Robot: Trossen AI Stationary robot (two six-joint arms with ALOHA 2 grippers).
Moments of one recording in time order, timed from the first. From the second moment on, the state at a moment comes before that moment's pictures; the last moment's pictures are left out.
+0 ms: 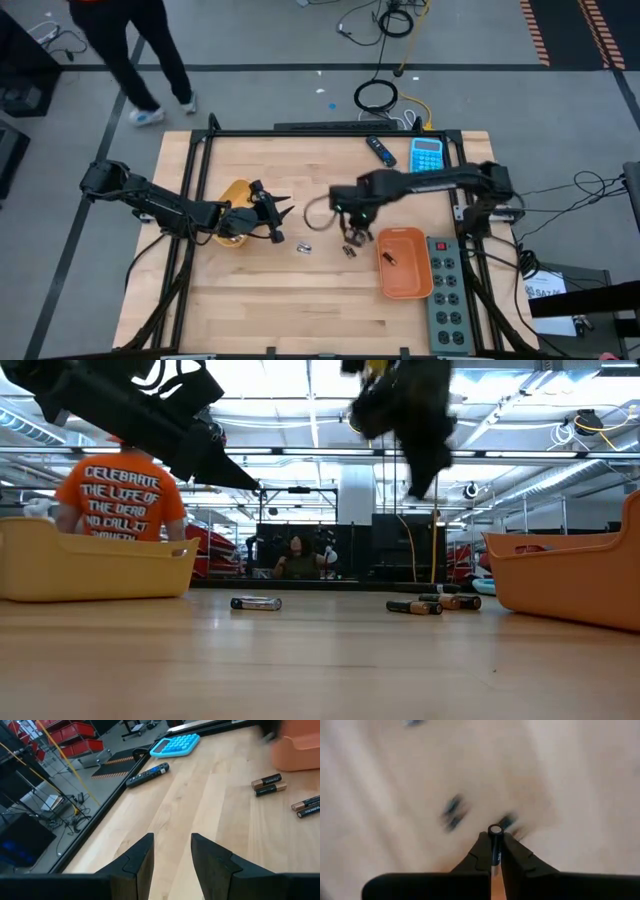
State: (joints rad) left arm -0.20 1.27 0.49 0.35 -0.68 0.11; right arm 0.00 1.80 1.52 -1.13 -0.09 0.44
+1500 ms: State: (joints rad) left arm -0.26 1.27 0.49 0.30 -0.61 -0.02; right arm 0.26 1.78 1.04 -0.97 -0.15 0.70
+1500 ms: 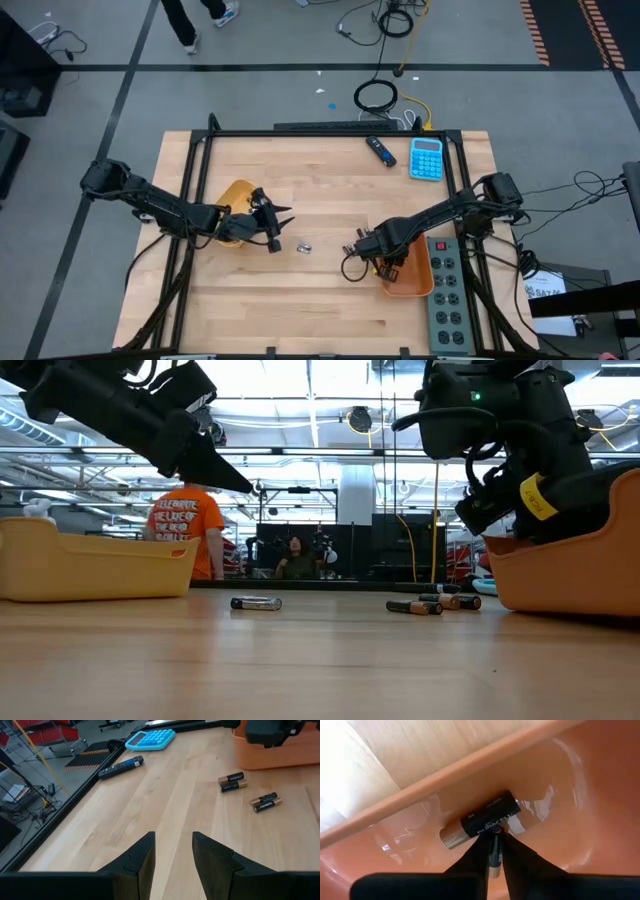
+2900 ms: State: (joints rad) left arm -0.26 1.27 0.49 0.29 -0.61 -0.02; right arm 0.26 1.86 1.48 -1.04 0.11 0.20
